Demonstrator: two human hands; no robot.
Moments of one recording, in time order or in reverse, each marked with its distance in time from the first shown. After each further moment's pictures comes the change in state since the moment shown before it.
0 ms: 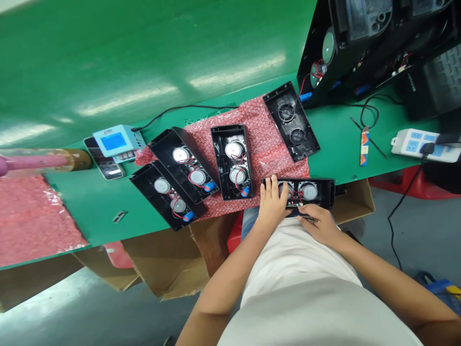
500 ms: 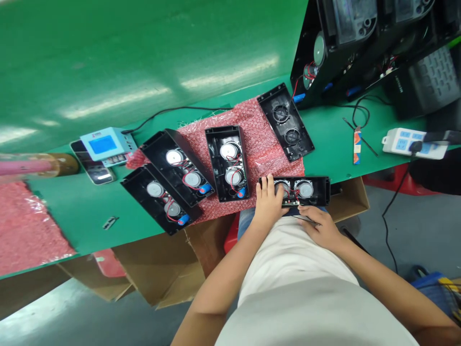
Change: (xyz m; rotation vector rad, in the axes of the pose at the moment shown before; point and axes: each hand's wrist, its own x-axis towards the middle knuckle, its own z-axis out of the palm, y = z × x) left_hand 0.004 -0.002 0.001 0.006 0.017 0.002; right_hand -0.015 -0.003 -0.004 -0.004 0.009 -0.011
